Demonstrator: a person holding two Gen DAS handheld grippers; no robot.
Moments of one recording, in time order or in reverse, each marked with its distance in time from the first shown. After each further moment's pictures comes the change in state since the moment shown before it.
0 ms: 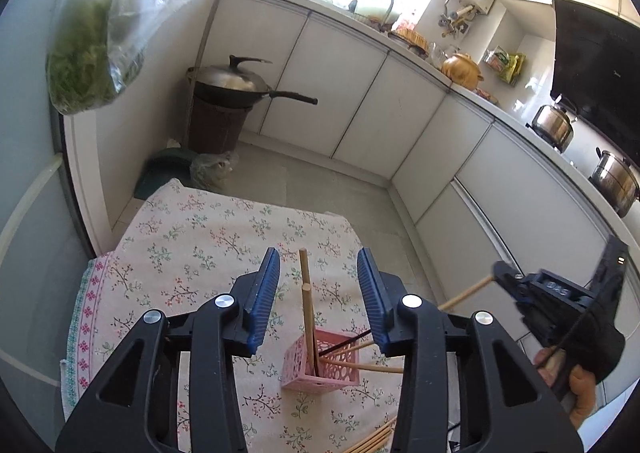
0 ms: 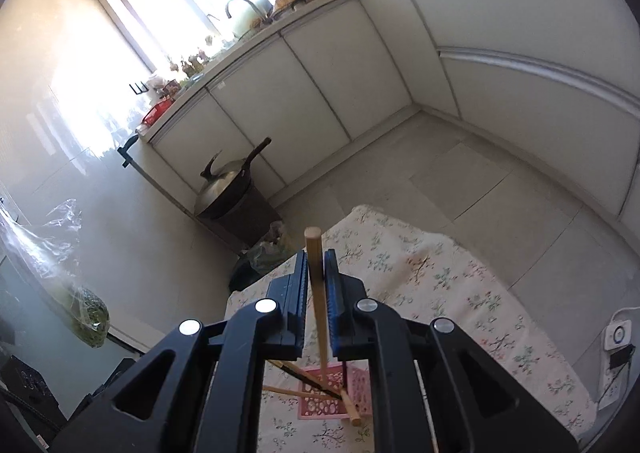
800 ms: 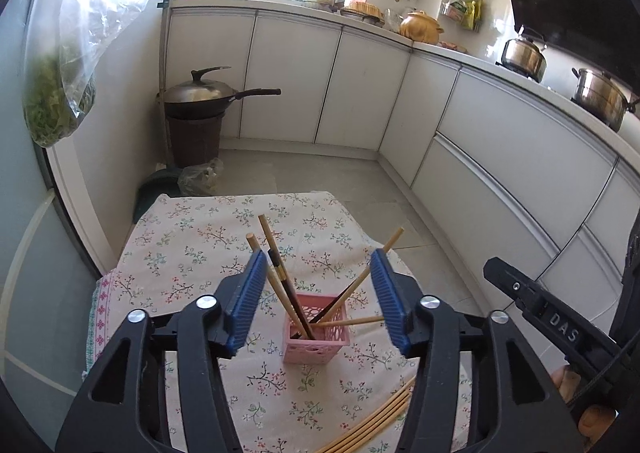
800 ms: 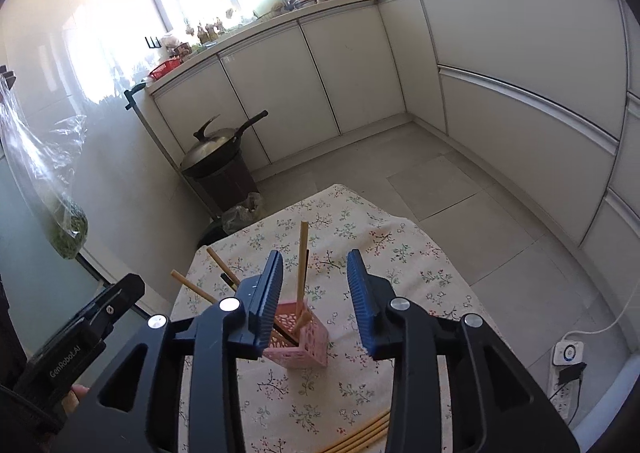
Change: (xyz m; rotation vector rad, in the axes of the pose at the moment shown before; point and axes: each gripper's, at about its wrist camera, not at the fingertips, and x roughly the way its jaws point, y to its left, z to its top) left arm -0.012 -0.054 -0.047 0.237 0.021 0.035; right arm -0.071 -0.001 -0.063 -0.232 -0.044 -0.118
